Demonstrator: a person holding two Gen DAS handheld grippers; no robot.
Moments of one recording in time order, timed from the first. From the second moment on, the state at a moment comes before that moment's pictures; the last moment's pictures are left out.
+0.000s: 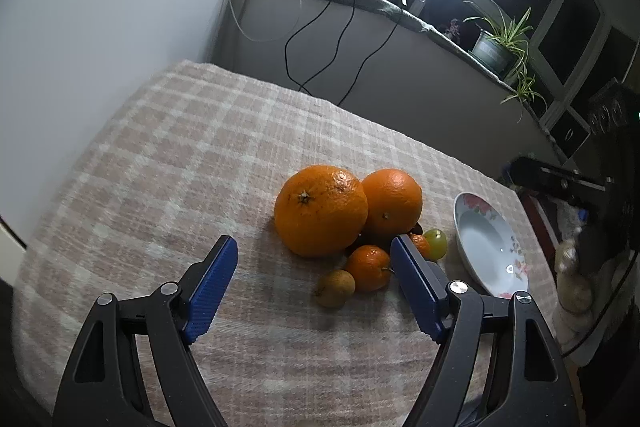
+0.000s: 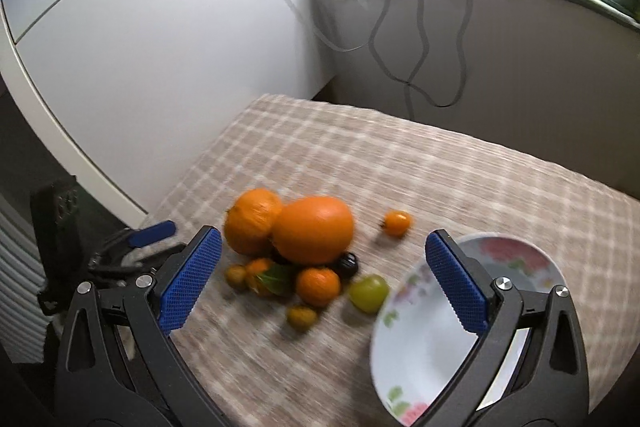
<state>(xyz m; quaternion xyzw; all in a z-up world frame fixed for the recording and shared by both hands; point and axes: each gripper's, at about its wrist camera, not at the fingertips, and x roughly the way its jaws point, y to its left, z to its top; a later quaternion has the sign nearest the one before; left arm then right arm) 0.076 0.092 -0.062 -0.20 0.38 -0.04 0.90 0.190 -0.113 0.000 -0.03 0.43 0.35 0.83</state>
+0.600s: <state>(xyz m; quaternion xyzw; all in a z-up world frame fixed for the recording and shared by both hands) 0.098 0.098 -0.089 -0.26 0.39 -0.07 0.88 0.217 -0.010 -0.036 -0.11 0.51 0.41 0.75</state>
